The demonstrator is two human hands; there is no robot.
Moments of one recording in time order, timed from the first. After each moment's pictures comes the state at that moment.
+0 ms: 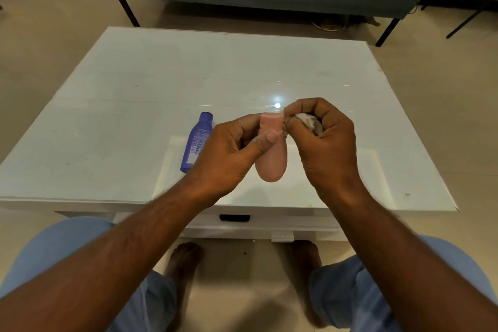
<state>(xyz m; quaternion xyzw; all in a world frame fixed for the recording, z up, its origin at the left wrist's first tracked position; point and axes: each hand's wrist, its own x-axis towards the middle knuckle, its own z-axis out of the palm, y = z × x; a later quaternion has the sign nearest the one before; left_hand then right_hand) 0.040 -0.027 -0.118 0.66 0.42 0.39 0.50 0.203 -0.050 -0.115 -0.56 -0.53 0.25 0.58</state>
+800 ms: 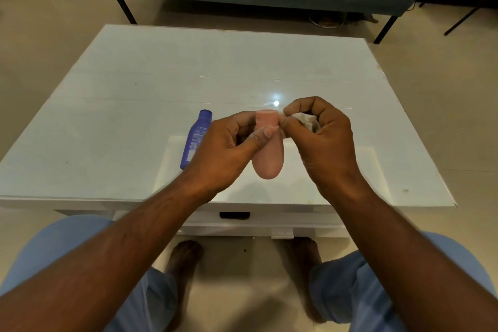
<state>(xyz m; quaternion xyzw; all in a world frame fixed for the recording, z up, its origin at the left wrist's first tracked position) 0.037 -0.026 -0.117 0.67 0.42 0.38 0.49 0.206 -0.049 -0.117 -0.57 -0.53 0.29 0.56</state>
